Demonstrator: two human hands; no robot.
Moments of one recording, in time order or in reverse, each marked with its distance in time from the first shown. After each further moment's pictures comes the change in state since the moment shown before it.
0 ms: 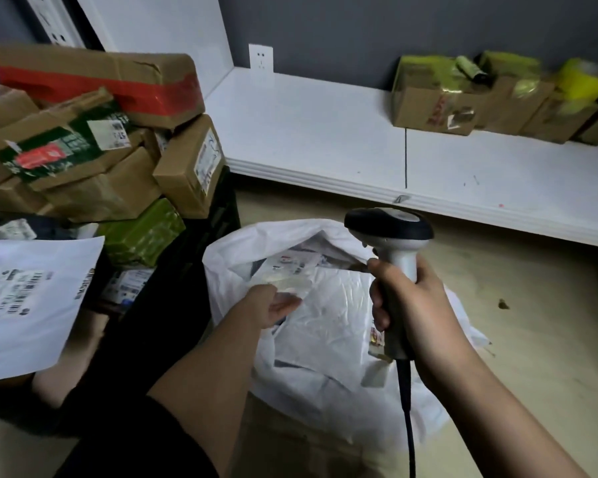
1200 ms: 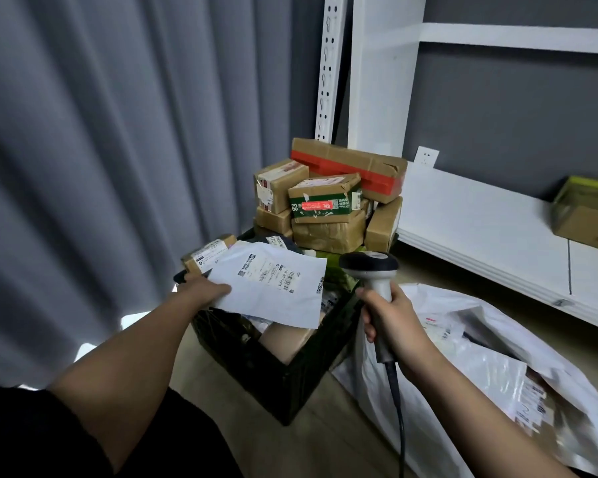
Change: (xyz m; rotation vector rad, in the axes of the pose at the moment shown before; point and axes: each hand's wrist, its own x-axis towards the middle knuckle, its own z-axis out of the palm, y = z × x) left_hand -0.221 0.161 -0.355 0.790 0.820 0.452; right_hand -0.096 -0.028 0.225 -0.033 -0.473 -0.079
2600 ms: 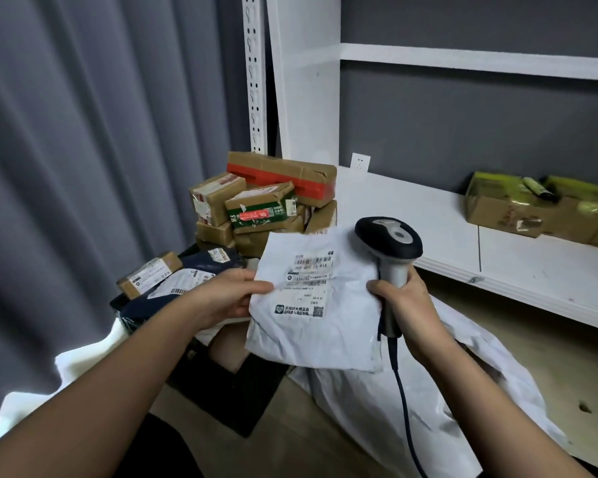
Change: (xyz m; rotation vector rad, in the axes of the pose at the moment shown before) left_hand -0.144 0.100 0.045 -0.442 -0.755 0.317; right_hand -0.033 -0.034 -0.093 -0.031 0.256 -0.140
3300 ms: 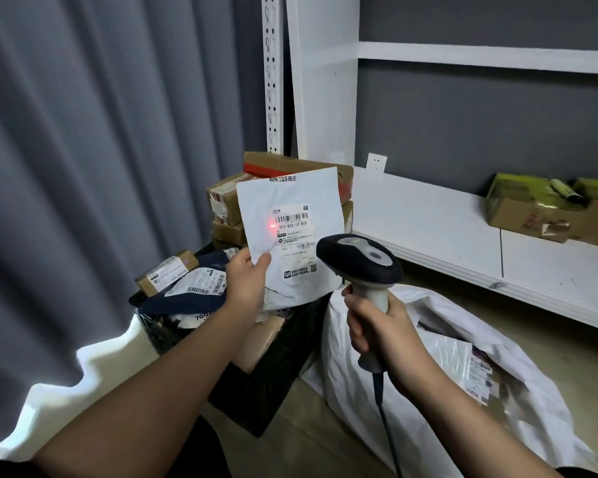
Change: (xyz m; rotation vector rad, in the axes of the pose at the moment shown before) left_hand 0.020 -0.003 0.022 -0.245 0.598 0.442; right_hand -0.034 0.003 0.040 0.158 -0.290 -0.009
